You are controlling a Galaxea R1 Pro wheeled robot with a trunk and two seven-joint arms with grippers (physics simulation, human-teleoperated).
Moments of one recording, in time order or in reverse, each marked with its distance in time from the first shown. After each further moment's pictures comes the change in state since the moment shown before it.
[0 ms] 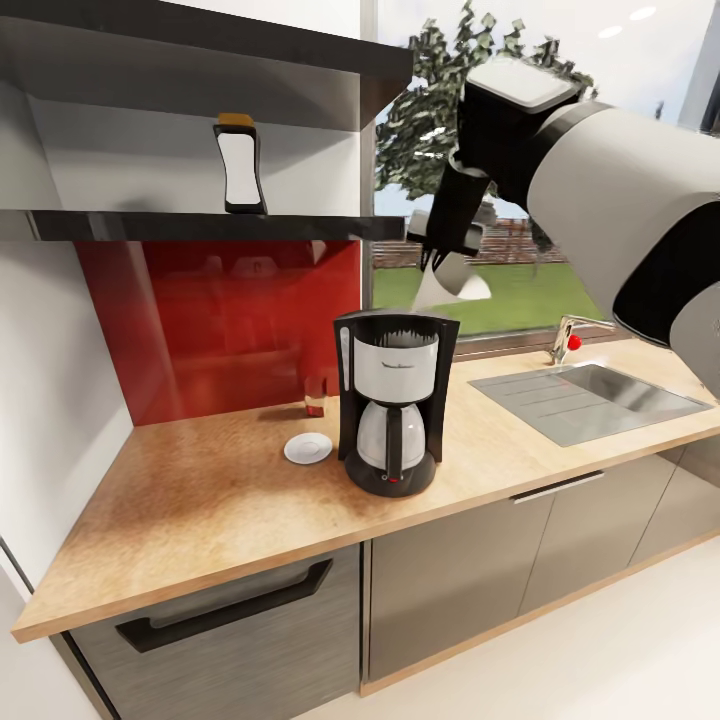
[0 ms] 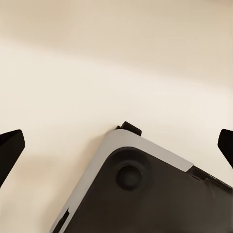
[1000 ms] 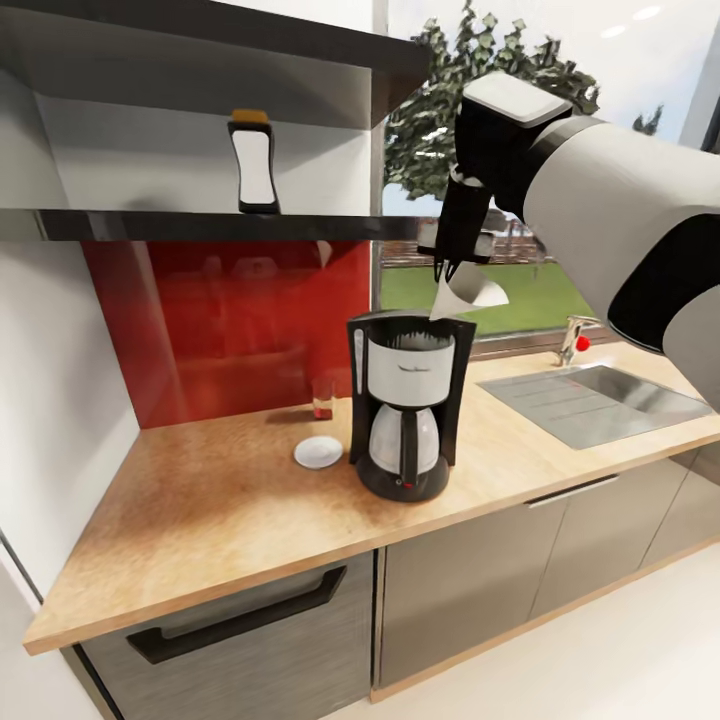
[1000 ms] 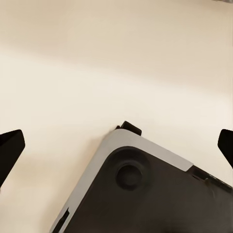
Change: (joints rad) left arm 0.000 0.000 0.000 0.000 0.000 0.002 0.000; right arm 0.020 0.000 0.005 -0.001 0.004 -0.007 -0.108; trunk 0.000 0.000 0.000
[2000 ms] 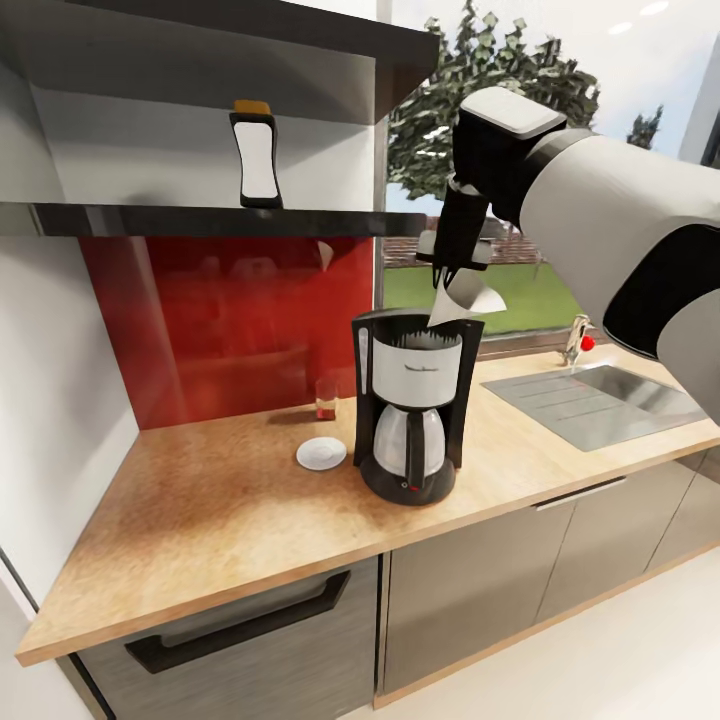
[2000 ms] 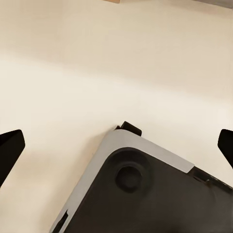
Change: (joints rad) left arm 0.000 0.000 -0.001 0.000 0.000 0.000 0.000; right arm 0.018 0.000 -0.001 0.000 -0.001 -0.001 0.003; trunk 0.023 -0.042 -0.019
